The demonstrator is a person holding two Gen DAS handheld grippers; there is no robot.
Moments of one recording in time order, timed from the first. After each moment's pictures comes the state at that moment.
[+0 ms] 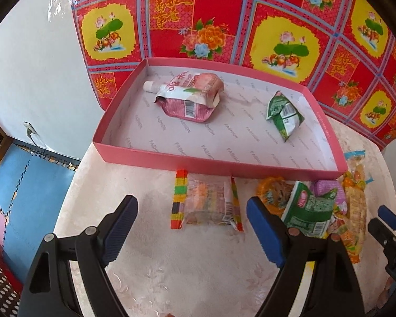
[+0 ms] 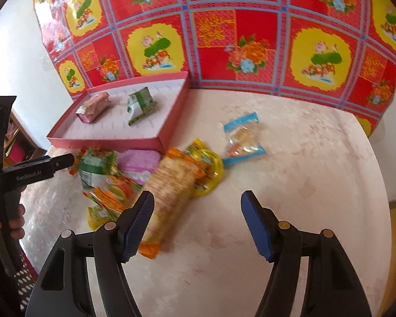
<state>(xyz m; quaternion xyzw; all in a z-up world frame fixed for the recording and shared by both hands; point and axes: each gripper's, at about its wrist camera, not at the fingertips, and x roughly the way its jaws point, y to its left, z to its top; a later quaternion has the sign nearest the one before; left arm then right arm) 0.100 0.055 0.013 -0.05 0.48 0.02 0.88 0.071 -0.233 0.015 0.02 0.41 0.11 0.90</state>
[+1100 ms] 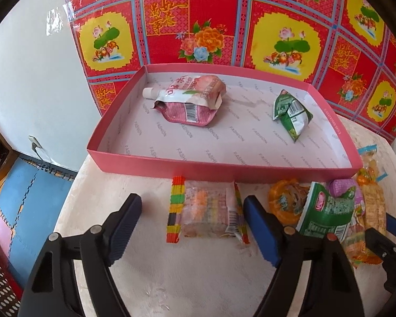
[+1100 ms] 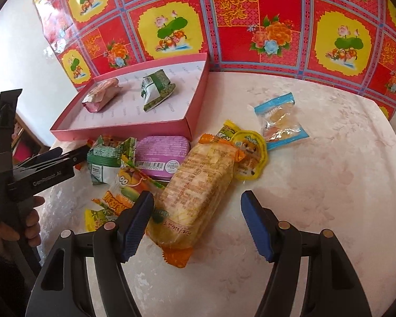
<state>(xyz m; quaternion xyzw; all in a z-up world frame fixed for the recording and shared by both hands) 0.103 0.050 0.003 -0.02 0.44 0.03 0.90 0.078 -0.196 -0.002 0.03 0.43 0.13 0.89</state>
